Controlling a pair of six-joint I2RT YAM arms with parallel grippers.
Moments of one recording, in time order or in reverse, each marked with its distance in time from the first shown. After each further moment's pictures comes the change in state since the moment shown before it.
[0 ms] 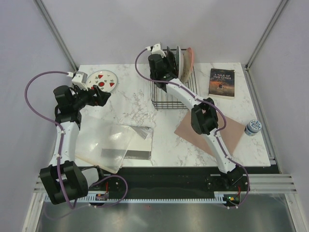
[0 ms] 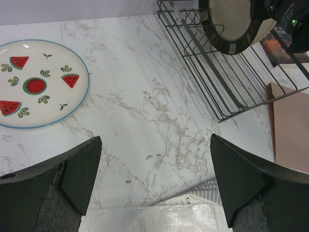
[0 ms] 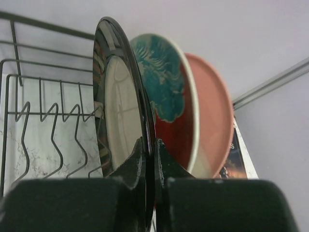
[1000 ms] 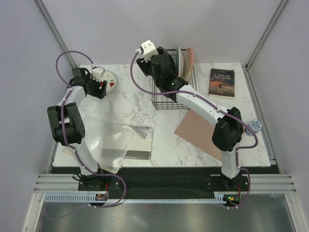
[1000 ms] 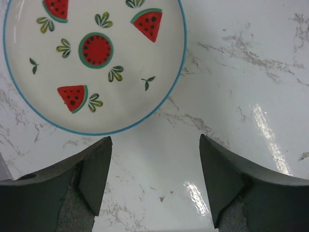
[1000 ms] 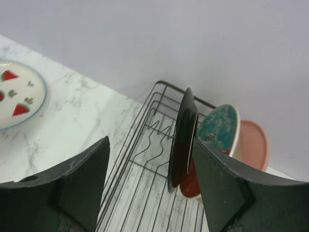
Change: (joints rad) left arm -0.065 0.746 0.538 -0.309 -0.336 0.547; right arm 0.130 -0.504 -0.457 0.085 -0.517 0.076
